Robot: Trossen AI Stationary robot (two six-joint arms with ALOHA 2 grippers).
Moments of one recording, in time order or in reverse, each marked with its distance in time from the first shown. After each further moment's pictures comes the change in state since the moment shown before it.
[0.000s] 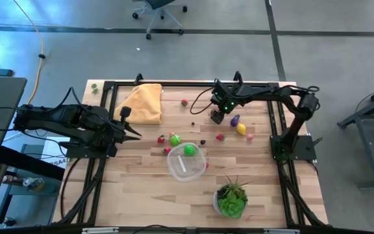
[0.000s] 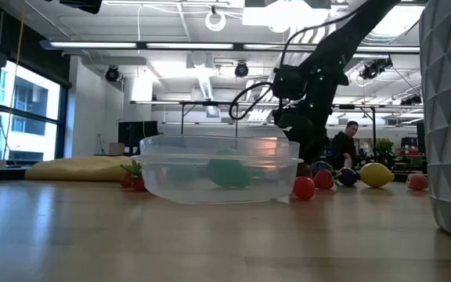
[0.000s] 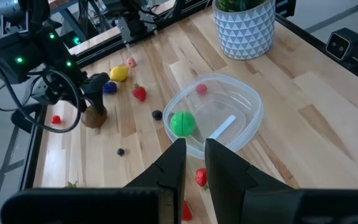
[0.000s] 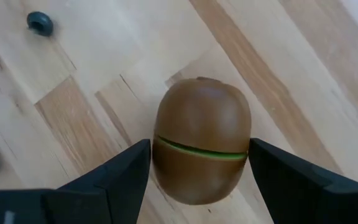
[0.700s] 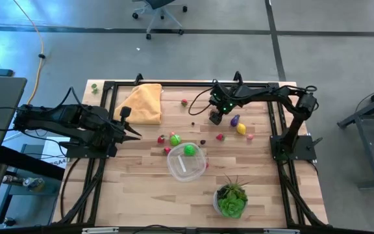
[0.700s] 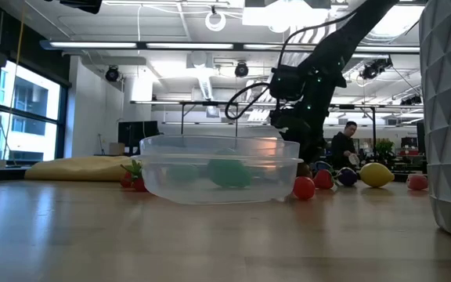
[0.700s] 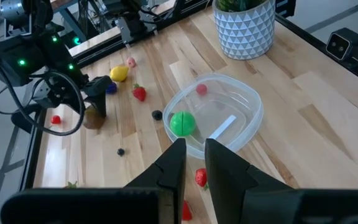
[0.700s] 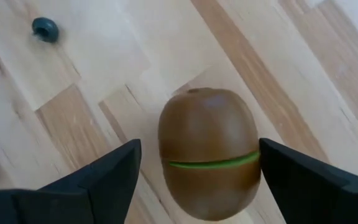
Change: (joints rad) left arm 0.000 0.000 0.000 0.000 0.000 0.000; right arm 0.025 0.017 0.000 0.044 0.019 -0.021
